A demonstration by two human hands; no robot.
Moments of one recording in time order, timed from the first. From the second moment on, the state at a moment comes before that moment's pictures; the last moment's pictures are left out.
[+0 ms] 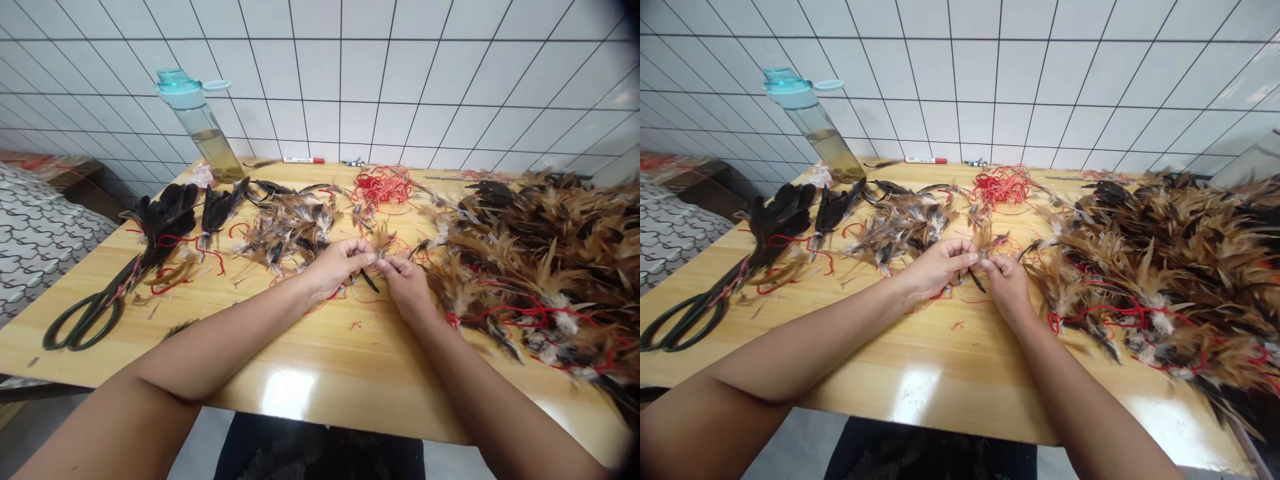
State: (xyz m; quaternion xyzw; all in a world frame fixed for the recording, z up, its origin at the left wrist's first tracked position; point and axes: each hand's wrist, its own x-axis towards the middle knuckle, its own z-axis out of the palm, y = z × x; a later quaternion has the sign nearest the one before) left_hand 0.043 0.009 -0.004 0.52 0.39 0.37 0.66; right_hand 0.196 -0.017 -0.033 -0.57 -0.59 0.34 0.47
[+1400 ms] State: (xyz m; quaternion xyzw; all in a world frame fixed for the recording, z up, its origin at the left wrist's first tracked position) left_hand 0.039 0.017 -0.015 0.43 0.33 0.37 0.76; right_hand 0.193 -0.019 -0.030 -0.53 -0.65 0.33 0.44
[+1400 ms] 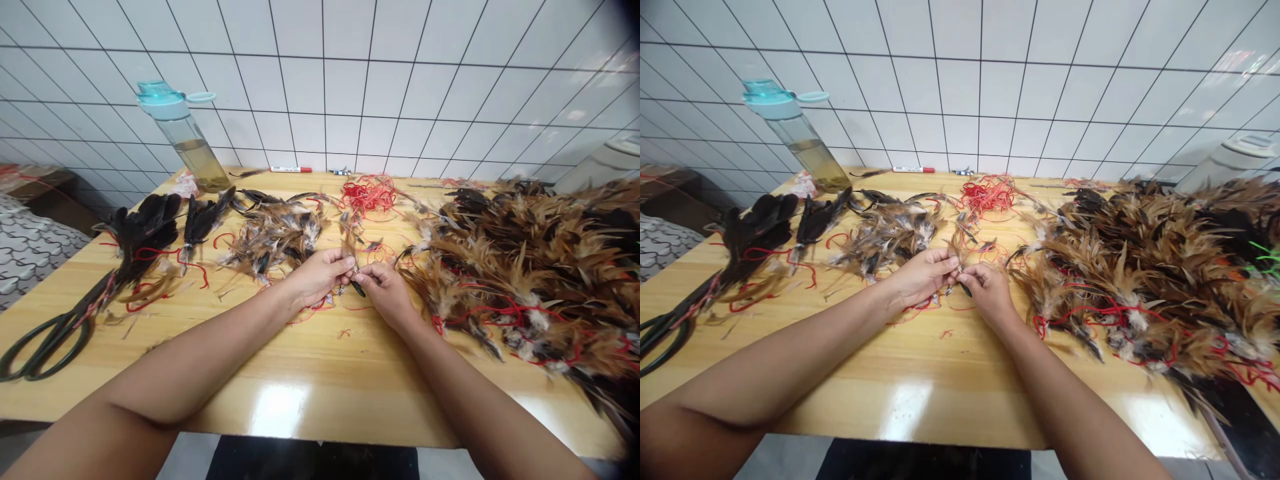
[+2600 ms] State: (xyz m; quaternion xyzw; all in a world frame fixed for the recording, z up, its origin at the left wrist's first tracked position) left_hand 0.038 0.014 -0.008 0.60 0.40 0.35 0.60; right_hand 0.198 -0.017 -0.034 -0.51 -0.66 0.33 0.45
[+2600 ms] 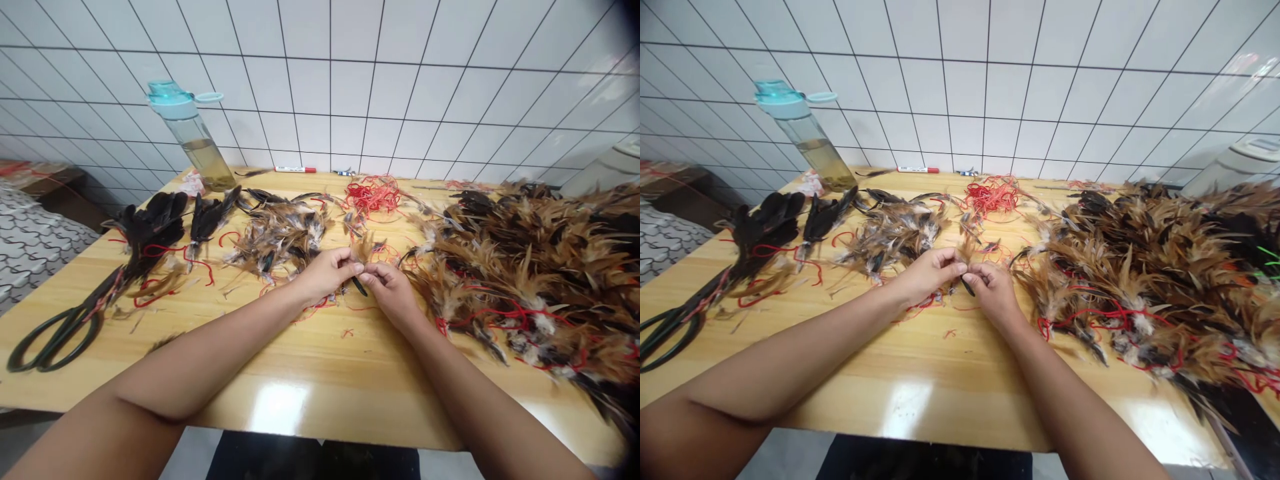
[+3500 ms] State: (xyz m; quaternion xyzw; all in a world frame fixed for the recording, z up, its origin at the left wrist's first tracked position) left_hand -0.022 0.074 -0.013 0.80 0.57 0.20 0.01; right_hand 0.196 -0.021 -0.025 -0.55 -0.60 0.35 0.47
